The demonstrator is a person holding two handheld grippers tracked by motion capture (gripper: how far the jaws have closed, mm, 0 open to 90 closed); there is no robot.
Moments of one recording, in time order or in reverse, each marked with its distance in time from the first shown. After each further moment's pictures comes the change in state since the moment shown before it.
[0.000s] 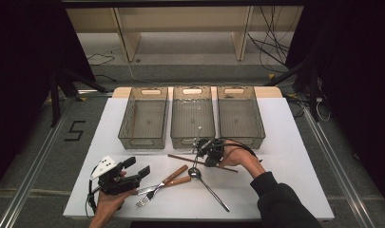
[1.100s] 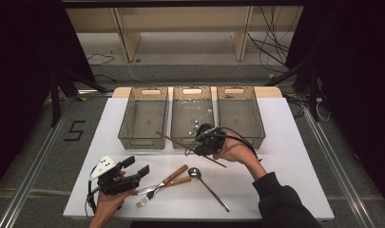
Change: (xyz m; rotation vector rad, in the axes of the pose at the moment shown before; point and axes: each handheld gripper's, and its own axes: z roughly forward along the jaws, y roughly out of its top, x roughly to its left) left arm 0.000 0.000 -0.001 -0.016 0.011 -0.003; right arm 0.002 0.014 -0.064 -0.312 0.014 0.181
